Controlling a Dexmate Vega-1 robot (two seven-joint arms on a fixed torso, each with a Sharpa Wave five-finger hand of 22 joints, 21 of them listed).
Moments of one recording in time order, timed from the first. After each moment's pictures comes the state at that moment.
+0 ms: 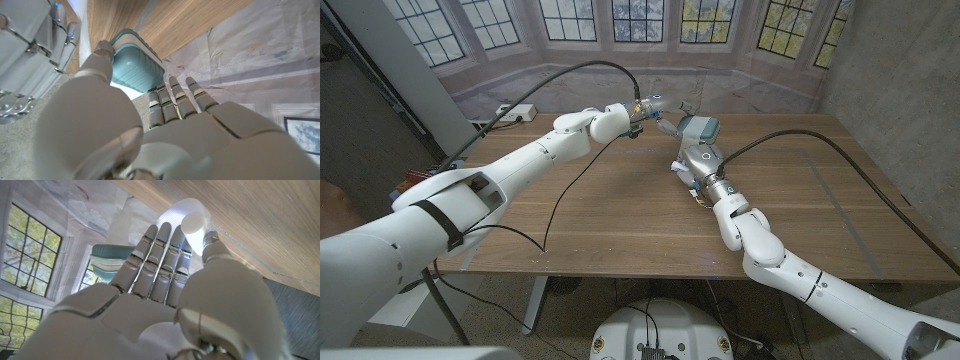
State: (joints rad) left arm 0.17 0.45 0.93 -1.19 0.54 -0.34 -0.06; left_hand 1.00 -0.07 0.49 -0.16 0.19 0.49 -0.02 0.43 0.22 0.41 -0.11 0.56 0.61 0.38 -0.09 0.21 0.25 0.23 0.04 0.21 0.18; right arm -0.89 -0.65 -0.81 -1.89 -1.11 -0.51 -0.19; right_hand 1.06 0.03 0.28 -0.15 0.18 0.98 -0.05 0.21 0.22 0.95 -0.10 0.61 0.38 0.90 -0.12 0.30 0.37 0.81 -0.07 0.21 0.17
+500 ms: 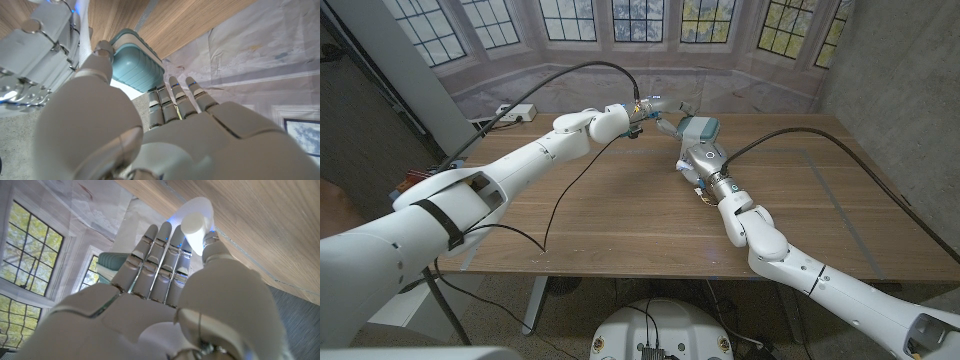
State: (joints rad) left arm 0.17 0.45 0.93 -1.18 0.53 -0.35 -0.06; left_hand 1.00 -0.07 0.49 -0.16 0.19 0.49 -0.02 0.43 0.22 0.41 -0.11 0.56 0.61 0.38 -0.09 0.21 0.25 0.23 0.04 0.21 0.18; right arm -0.86 -0.66 -0.81 -1.83 -1.09 -0.49 -0.22; right_hand 1.06 0.03 0.28 -0.15 0.18 0.99 -0.06 0.22 0.22 0.95 -0.10 0.61 0.38 0.91 -0.12 0.30 0.37 0.81 -0.07 0.21 0.17
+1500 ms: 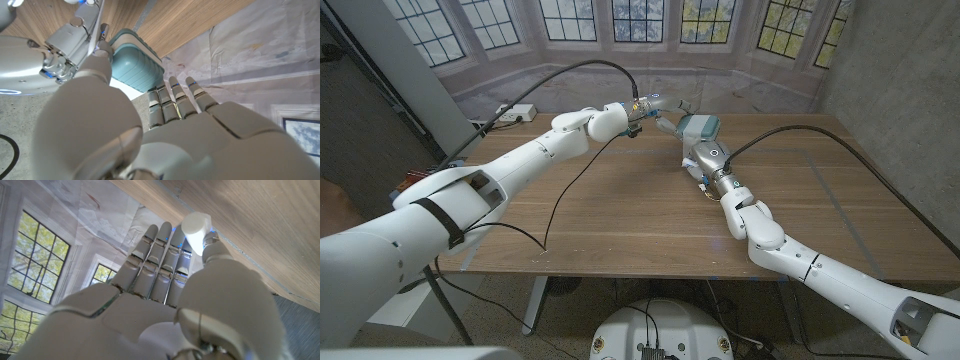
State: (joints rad) left arm 0.16 0.45 0.93 -1.16 0.51 -0.38 -0.06; left_hand 1.00 -0.07 0.49 -0.16 0.19 0.50 -0.02 0.43 0.22 0.41 -0.12 0.56 0.61 0.38 -0.09 0.21 0.25 0.23 0.04 0.21 0.18; right arm -0.78 -0.65 -0.84 -1.70 -1.02 -0.49 -0.28; right_hand 1.05 0.03 0.28 -0.15 0.18 0.99 -0.06 0.22 0.22 0.96 -0.10 0.61 0.37 0.91 -0.12 0.29 0.37 0.81 -0.07 0.21 0.17
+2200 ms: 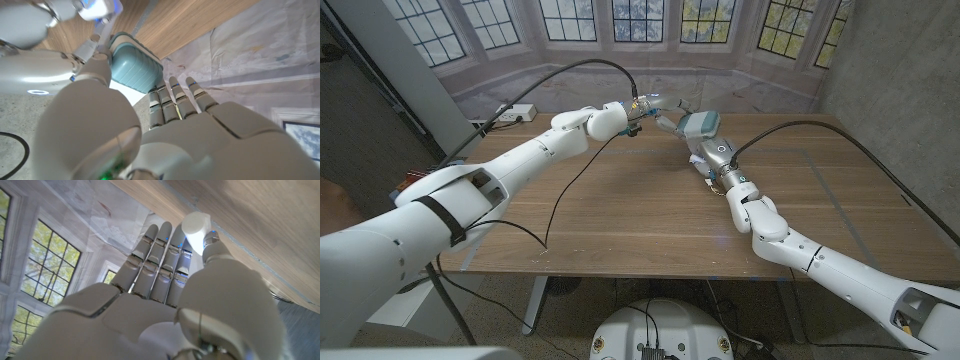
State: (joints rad) left arm 0.15 0.43 0.93 -1.12 0.50 -0.40 -0.07; left_hand 0.96 -0.04 0.49 -0.16 0.19 0.50 -0.02 0.43 0.22 0.42 -0.12 0.56 0.61 0.38 -0.09 0.21 0.25 0.23 0.04 0.21 0.18; right arm -0.74 -0.66 -0.84 -1.66 -0.96 -0.50 -0.30; right_hand 1.05 0.03 0.28 -0.15 0.18 0.99 -0.06 0.22 0.22 0.95 -0.10 0.61 0.37 0.91 -0.13 0.29 0.38 0.81 -0.07 0.21 0.17
